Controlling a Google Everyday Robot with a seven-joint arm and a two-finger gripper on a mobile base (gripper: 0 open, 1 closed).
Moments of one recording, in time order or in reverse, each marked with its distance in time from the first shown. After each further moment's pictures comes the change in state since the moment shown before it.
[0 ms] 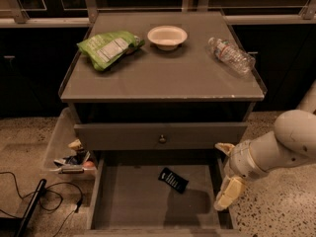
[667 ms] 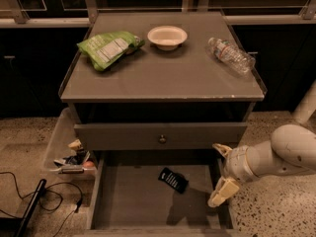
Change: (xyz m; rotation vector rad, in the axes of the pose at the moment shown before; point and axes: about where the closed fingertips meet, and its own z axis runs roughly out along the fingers) arm 0.016 -0.029 0.037 0.078 -0.103 -0.017
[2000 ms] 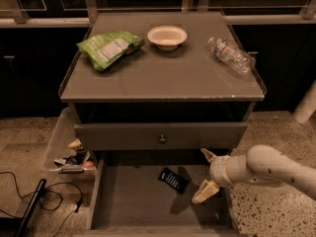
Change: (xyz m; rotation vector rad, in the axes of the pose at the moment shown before) arm 0.039 -0.038 0.101 0.092 -0.069 -0.032
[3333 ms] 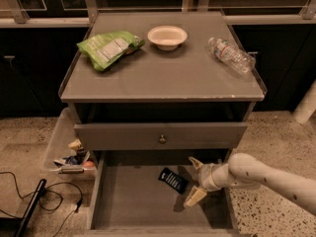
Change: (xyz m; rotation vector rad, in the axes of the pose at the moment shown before) arm 0.046 -0.001 0.093 -0.068 -0.030 -0.055
